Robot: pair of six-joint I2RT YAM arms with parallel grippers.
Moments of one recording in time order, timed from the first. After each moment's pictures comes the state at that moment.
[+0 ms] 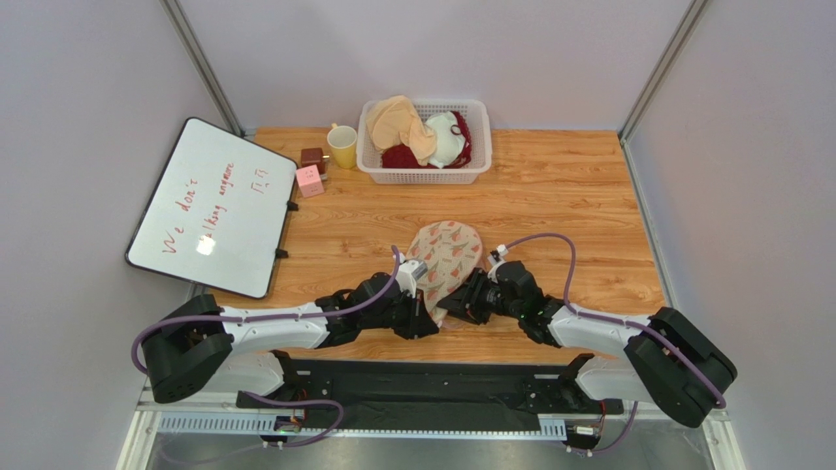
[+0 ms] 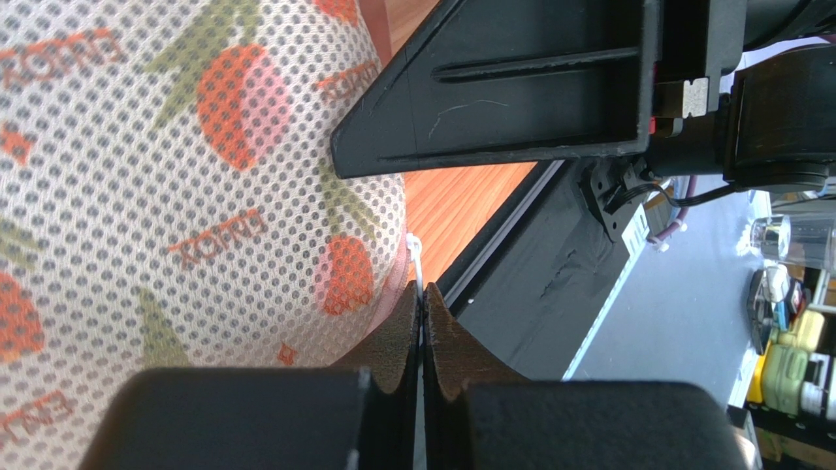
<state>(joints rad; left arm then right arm) -1.05 1.26 0.46 0.25 0.18 -0.75 0.72 1.23 0.31 0.38 -0.31 1.27</state>
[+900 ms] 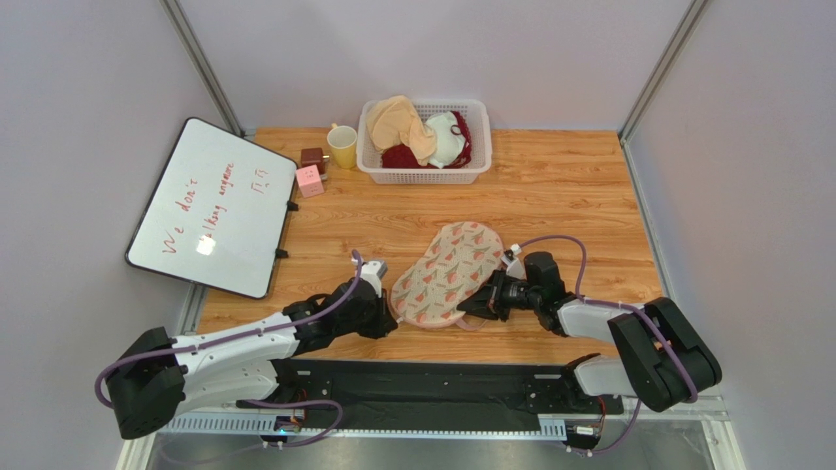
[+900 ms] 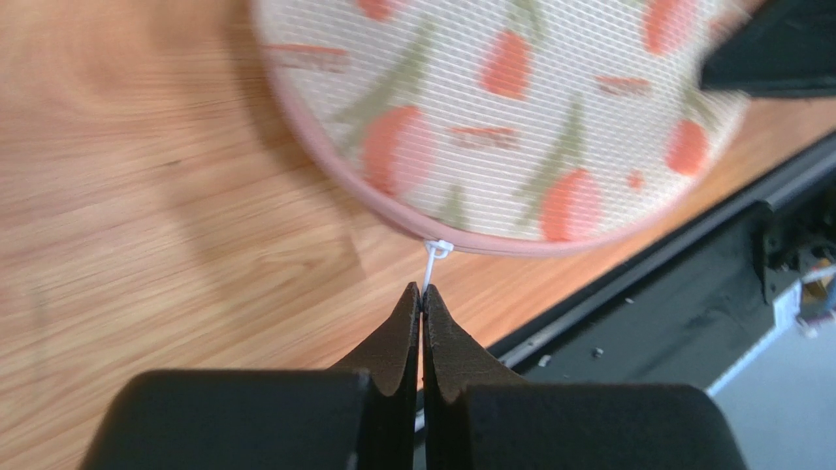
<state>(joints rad) -0.98 1.01 0.39 -0.13 -0.05 -0.77 0.40 1.32 0.26 0.42 -0.75 1.15</state>
